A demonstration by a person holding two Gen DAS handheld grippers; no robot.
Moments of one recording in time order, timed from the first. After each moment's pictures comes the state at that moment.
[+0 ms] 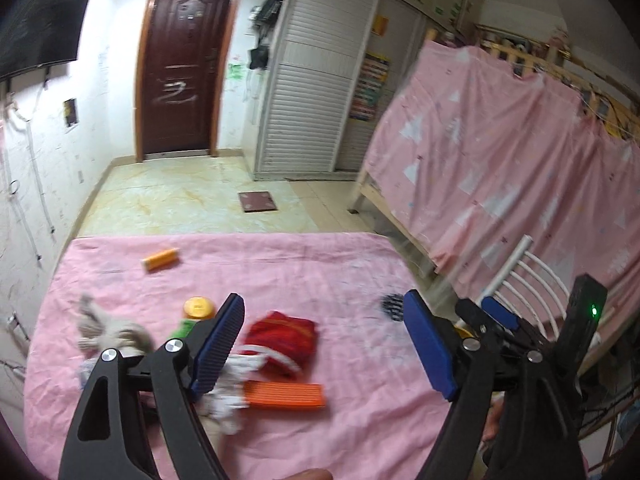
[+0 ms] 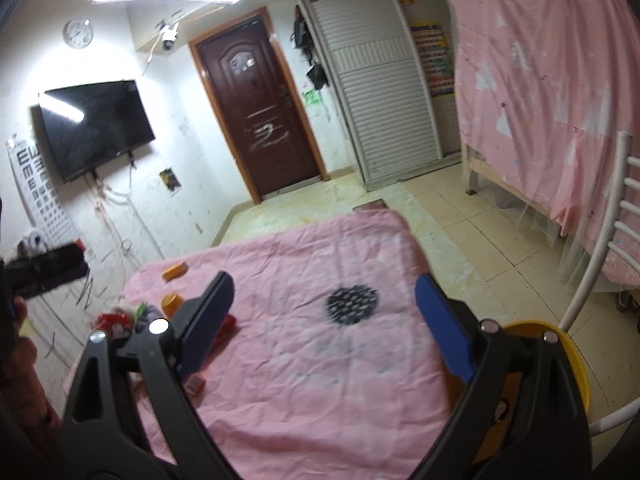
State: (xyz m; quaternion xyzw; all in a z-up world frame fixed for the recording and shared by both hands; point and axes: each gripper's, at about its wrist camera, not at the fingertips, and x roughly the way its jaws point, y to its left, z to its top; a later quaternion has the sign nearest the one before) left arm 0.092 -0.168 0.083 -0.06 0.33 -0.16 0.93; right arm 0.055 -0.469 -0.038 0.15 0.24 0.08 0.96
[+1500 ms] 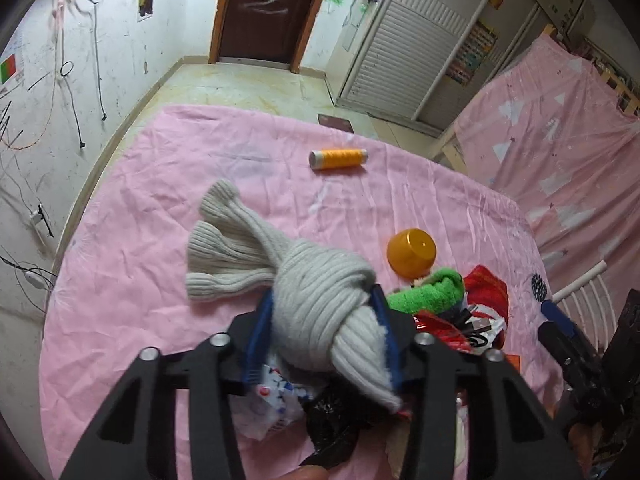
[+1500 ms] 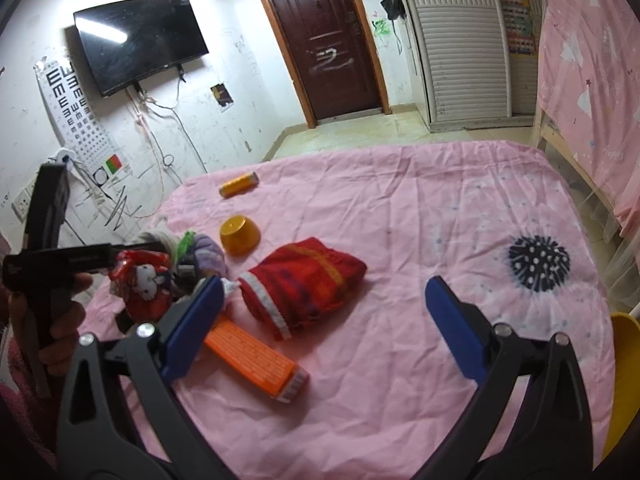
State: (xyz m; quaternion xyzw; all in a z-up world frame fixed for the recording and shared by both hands) left arm 0.153 -0.004 -0.031 -0.15 0.47 -0.06 0.87; right arm 0.108 -0.338 -0.074 0.09 0.35 0.19 0.91
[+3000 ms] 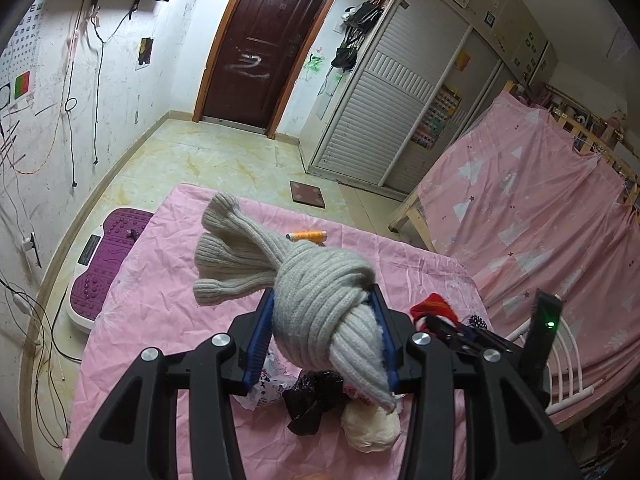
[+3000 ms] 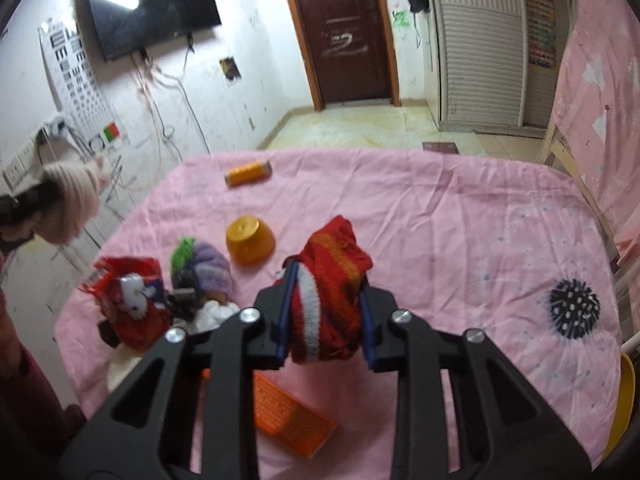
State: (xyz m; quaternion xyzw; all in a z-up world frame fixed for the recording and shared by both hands) left arm 0.090 0.015 0.045 -0.18 0.35 -0.09 0.92; right arm 0.134 -0.300 -0.072 0.03 0.36 0.20 0.91
